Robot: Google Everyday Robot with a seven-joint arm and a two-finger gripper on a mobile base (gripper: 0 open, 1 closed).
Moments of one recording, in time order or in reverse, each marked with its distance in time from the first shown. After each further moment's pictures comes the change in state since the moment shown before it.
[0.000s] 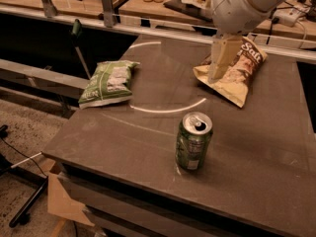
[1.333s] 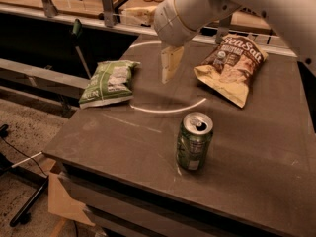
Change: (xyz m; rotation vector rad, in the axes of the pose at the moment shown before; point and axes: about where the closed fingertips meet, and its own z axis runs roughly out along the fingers) arm -0.058 -0.043 0.106 0.065 -0.185 -0.370
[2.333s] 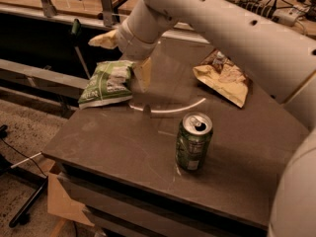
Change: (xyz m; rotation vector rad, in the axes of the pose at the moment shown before) arm -0.026 -0.001 0.102 -0.187 -0.047 -0.235
